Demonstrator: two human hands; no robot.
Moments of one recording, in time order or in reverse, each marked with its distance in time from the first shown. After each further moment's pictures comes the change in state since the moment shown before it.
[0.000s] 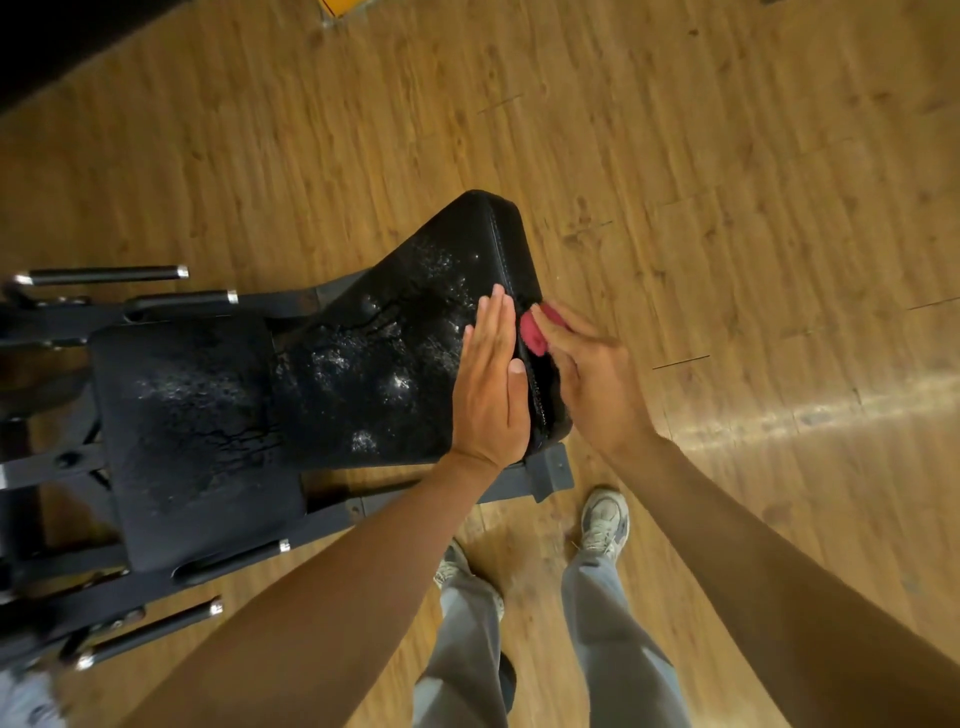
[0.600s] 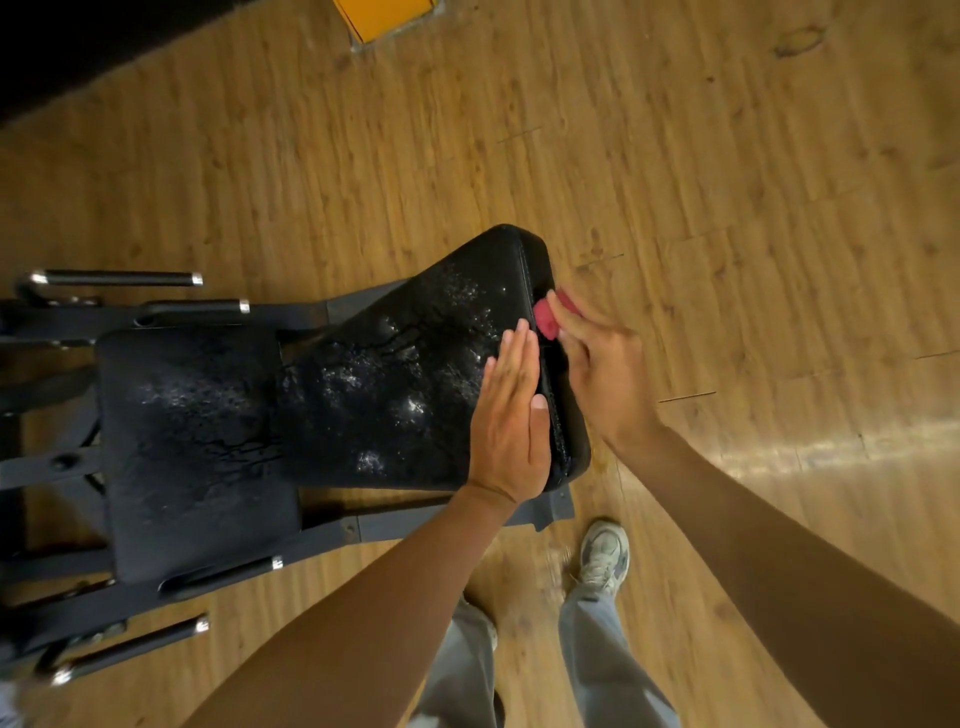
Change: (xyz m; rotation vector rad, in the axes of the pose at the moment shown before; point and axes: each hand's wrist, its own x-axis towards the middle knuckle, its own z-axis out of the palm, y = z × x) left_hand -0.001 0.000 0.000 0.018 -0.005 -0.010; right_hand 0.043 0.004 0.006 0.043 0.006 0.015
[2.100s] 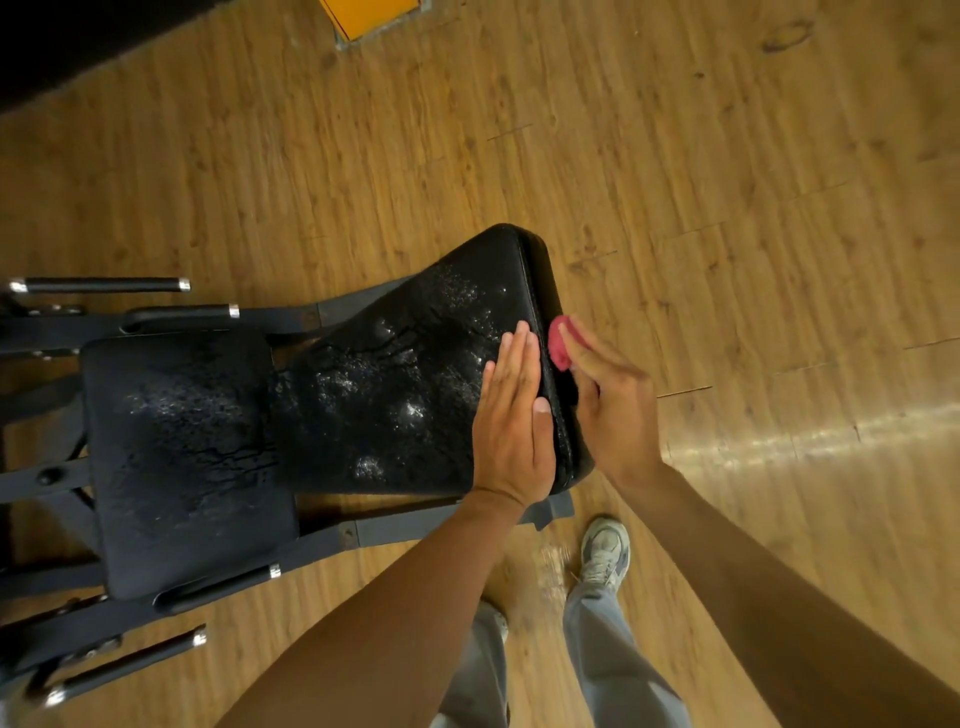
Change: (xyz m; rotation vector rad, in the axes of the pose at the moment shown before) left_hand 0.000 -0.002 0.002 -0.006 0.026 -0.011; right_hand -0.036 0.012 0.018 -0.031 0.104 -0.002
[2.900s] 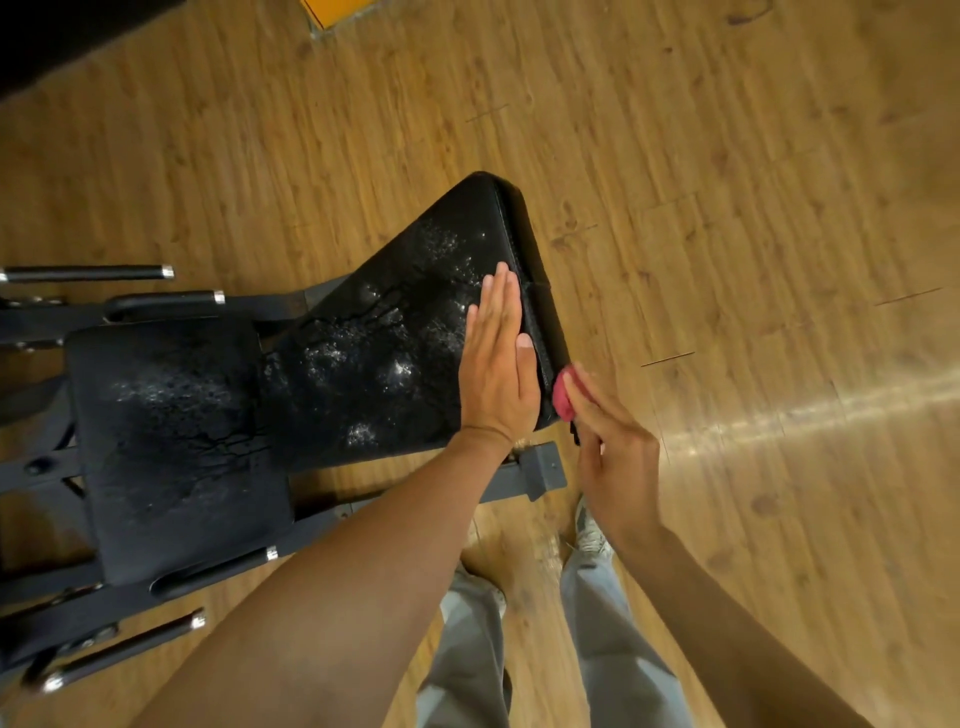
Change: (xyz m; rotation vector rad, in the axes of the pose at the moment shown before) left_hand -0.003 -0.001 0.001 0.012 0.032 0.056; right_hand -0.117 -0.027 -0.014 0.053 0.058 0.122
